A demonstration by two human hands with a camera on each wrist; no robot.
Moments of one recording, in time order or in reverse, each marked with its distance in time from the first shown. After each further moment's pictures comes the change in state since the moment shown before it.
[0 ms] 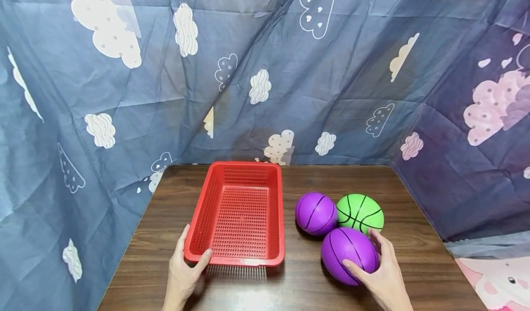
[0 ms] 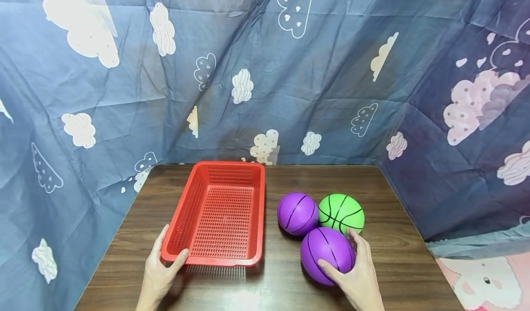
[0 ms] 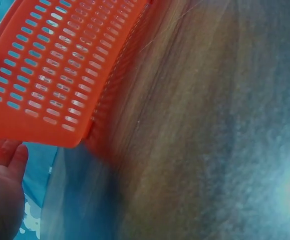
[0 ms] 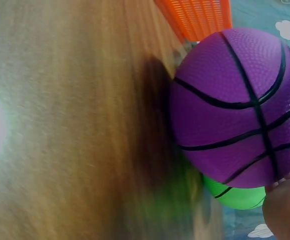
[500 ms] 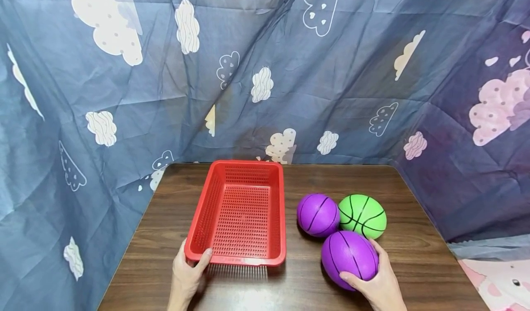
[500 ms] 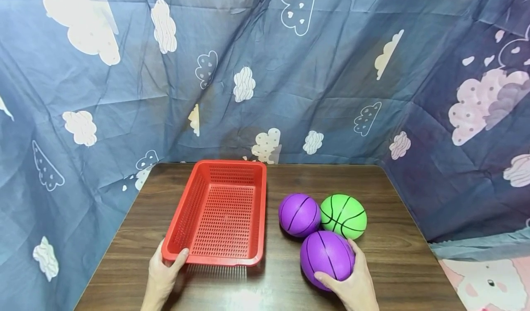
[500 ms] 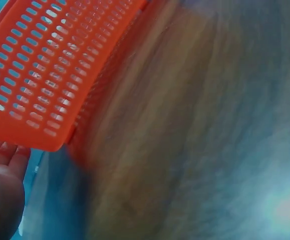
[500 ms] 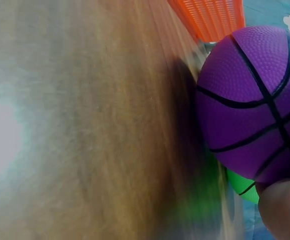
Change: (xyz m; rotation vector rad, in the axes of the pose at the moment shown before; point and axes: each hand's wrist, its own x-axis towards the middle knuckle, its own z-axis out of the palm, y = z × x) left_hand -0.004 -0.010 0.013 -0.308 0.021 -0.071; right_hand -0.012 0.011 0.007 0.008 -0.145 0.163
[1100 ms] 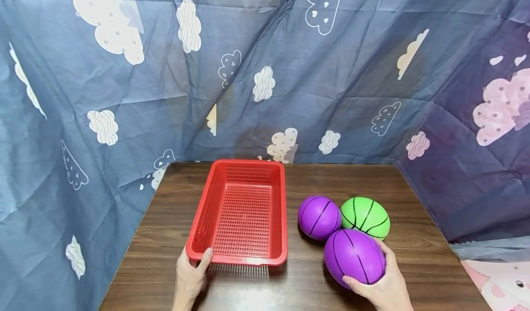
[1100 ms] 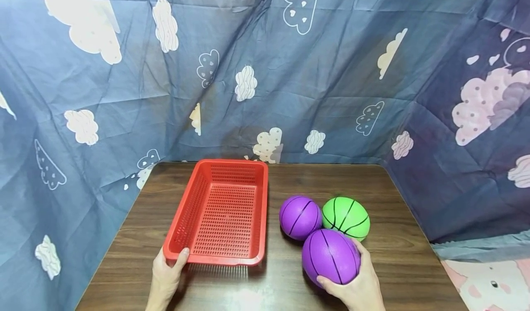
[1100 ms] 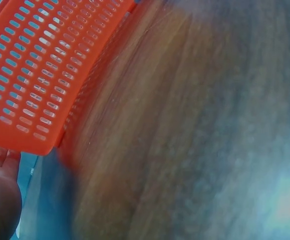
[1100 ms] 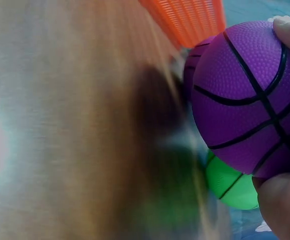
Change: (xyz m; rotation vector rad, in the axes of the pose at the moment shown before) left_hand -0.004 -0.004 0.006 -0.035 0.038 0.004; right_hand -0.005 -0.011 -0.007 -0.066 0.075 -0.055
